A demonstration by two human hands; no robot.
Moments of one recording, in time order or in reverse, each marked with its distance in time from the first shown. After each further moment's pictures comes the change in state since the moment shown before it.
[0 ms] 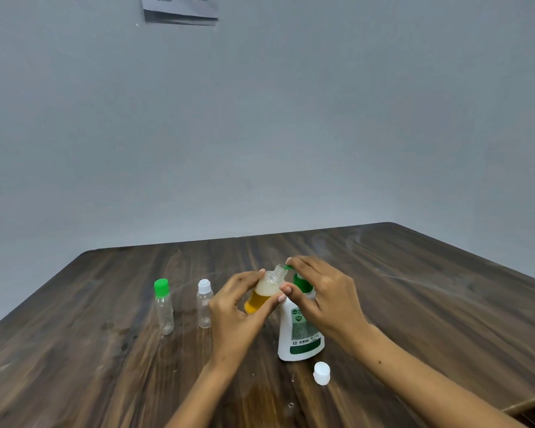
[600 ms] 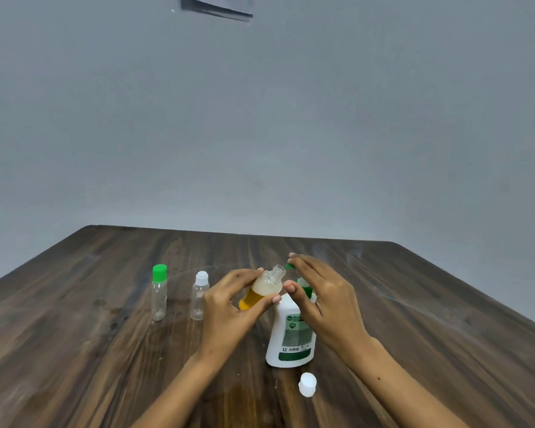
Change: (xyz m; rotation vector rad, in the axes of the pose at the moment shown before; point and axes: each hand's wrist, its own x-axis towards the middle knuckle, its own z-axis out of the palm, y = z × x) left_hand 0.002 -0.006 0.001 0.020 0.032 -0.030; right_hand 0.008 0.002 -0.006 0.044 -0.096 -0.004
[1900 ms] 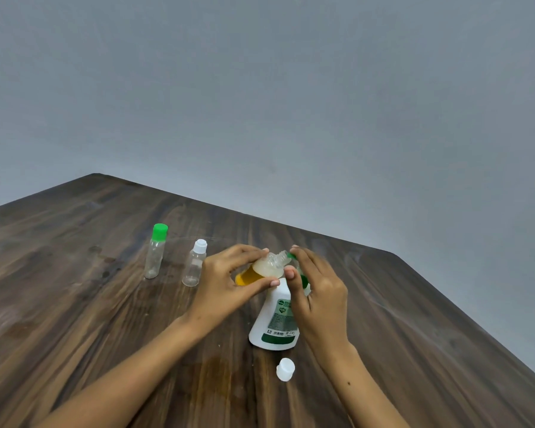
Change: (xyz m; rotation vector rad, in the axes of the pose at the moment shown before) left_hand 0.002 0.003 0.001 -0.019 -0.038 0.046; right_hand -0.009 0.000 0.013 0.079 0.045 0.067
